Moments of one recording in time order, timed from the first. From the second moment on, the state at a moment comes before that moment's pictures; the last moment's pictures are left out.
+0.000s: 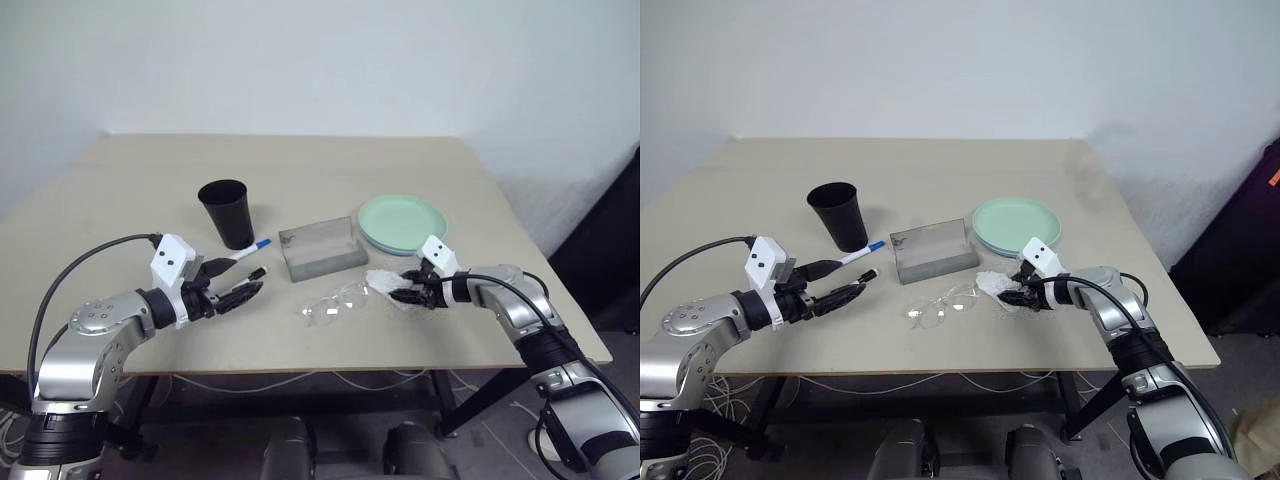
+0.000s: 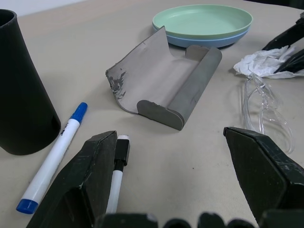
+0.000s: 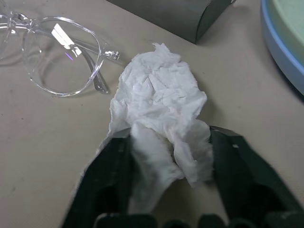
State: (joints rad) left arm -0.11 0.74 0.21 -0.18 -0.48 0.54 -0.83; right arm -0.59 -0.49 0.27 0.34 0.14 0.49 0.95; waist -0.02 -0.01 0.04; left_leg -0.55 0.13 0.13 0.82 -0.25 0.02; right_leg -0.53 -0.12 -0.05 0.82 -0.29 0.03
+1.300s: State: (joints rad) left arm -0.26 0.73 0.08 -0.19 -0.44 0.55 -0.84; right arm -1.05 -0.37 0.02 0.96 0.08 0.22 0.66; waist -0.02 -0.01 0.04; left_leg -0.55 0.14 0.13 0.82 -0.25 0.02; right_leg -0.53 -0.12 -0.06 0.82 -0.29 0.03
